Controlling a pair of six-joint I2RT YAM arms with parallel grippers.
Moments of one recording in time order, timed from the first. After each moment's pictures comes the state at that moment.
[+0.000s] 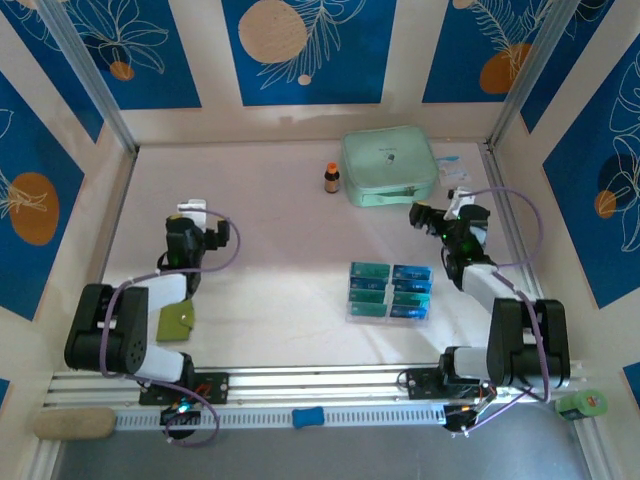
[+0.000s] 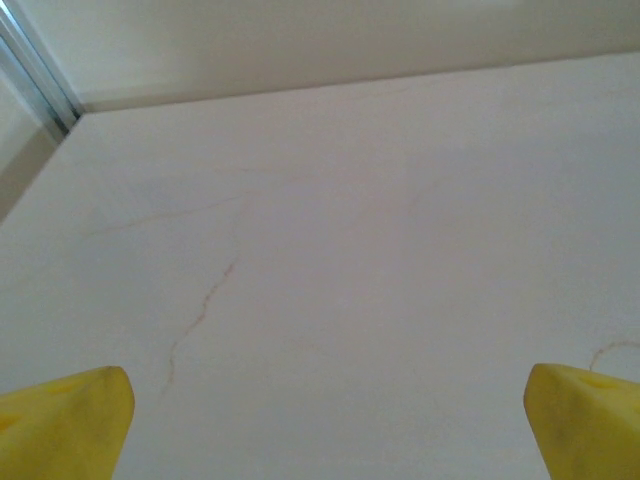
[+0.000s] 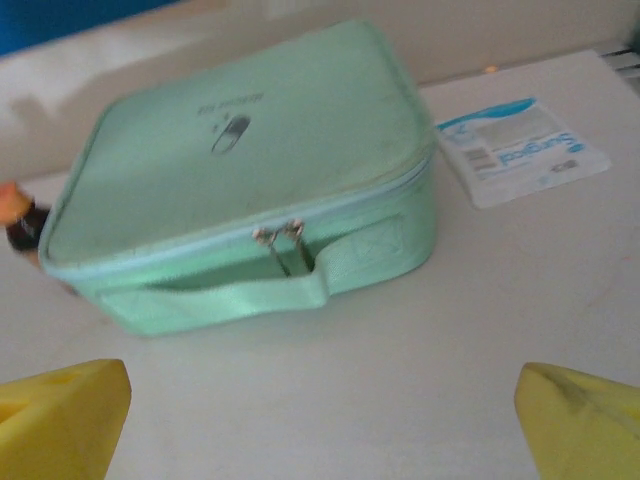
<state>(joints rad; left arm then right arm) -0.08 1.41 0.48 0.57 -0.14 0.05 -0.07 1.28 0.55 0.35 -0.12 0.26</state>
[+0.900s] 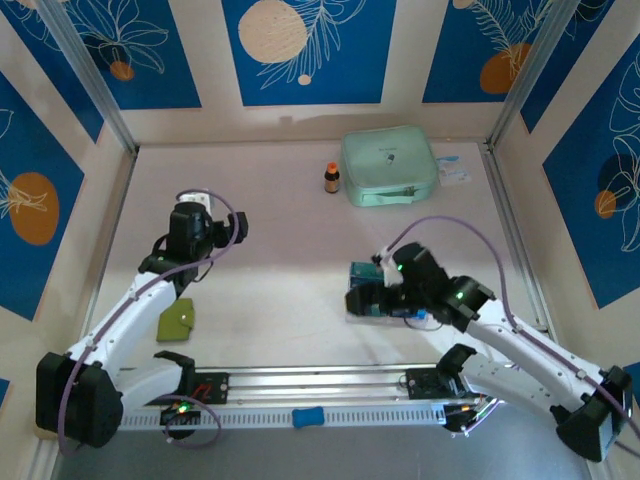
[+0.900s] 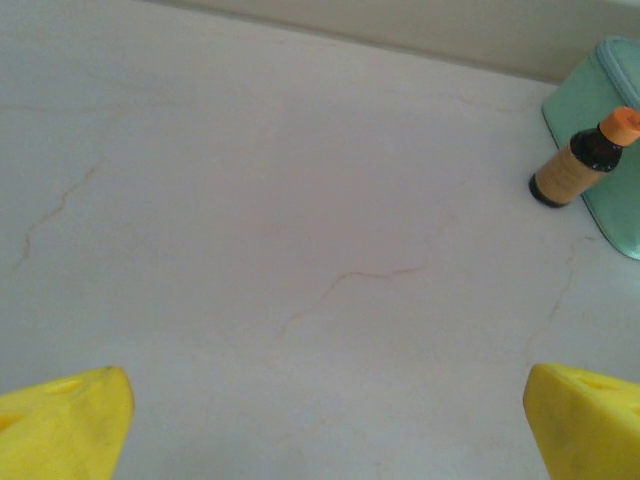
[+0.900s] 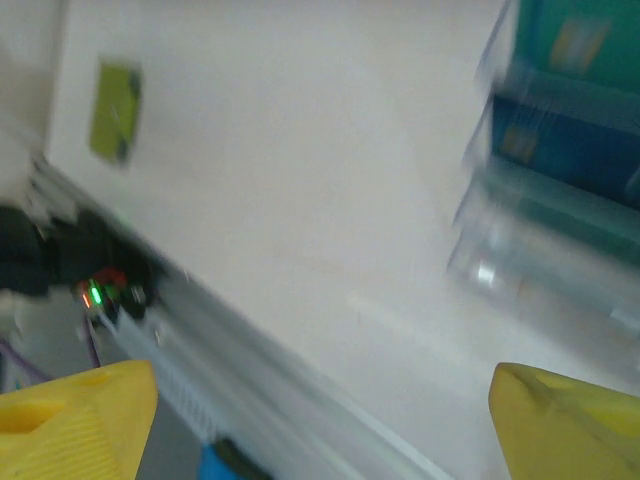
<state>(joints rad) -0.30 1.07 0.75 -0.25 -0.12 -0.36 0.78 0.83 0.67 -0.72 -0.34 0.65</state>
